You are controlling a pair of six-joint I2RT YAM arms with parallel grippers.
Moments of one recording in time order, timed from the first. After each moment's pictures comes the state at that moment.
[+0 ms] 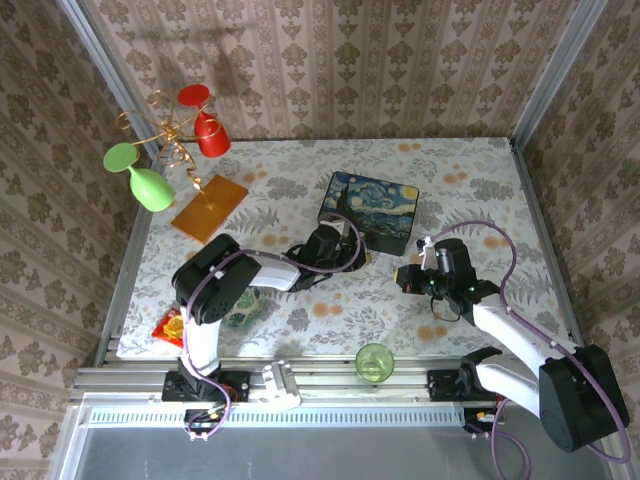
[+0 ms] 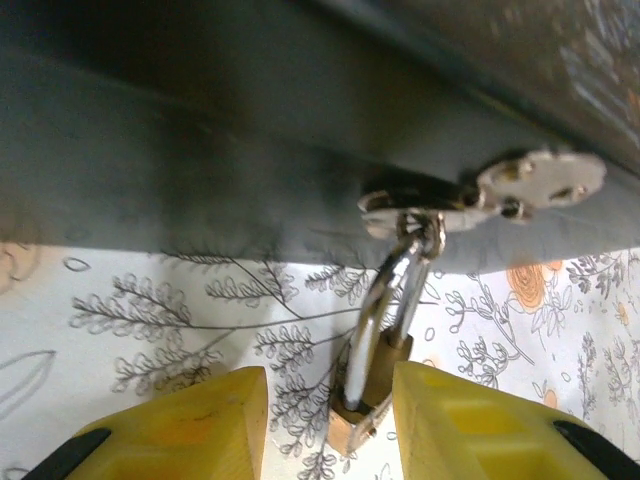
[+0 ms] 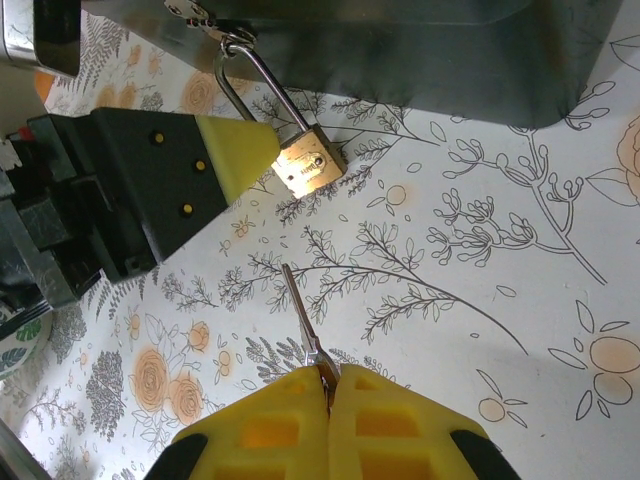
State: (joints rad) left arm -0.85 1.94 0.91 0.44 0.15 -0.76; right arm 0.28 1.04 0.41 -0.13 -0.37 0.51
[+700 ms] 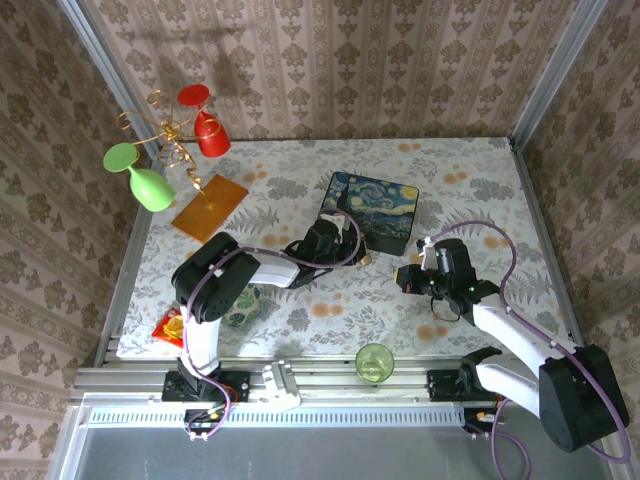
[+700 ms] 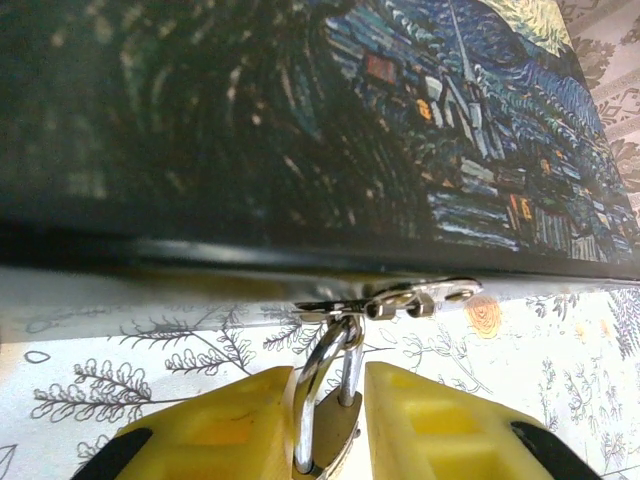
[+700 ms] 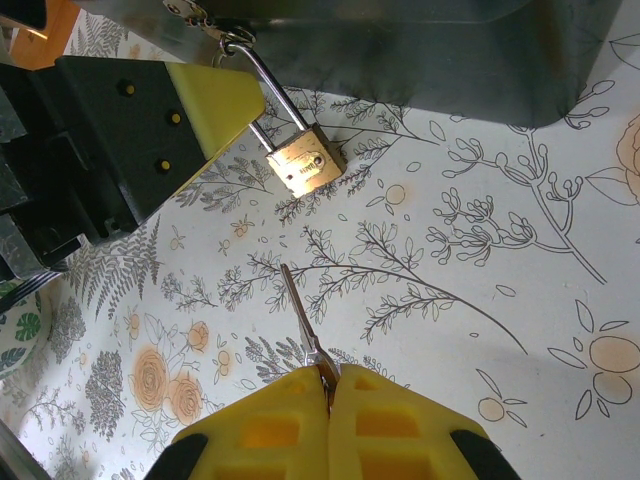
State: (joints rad) left arm -0.84 1.95 0.93 0.50 0.18 -0.74; right arm 0.28 1.04 0.41 -0.13 -0.37 0.50
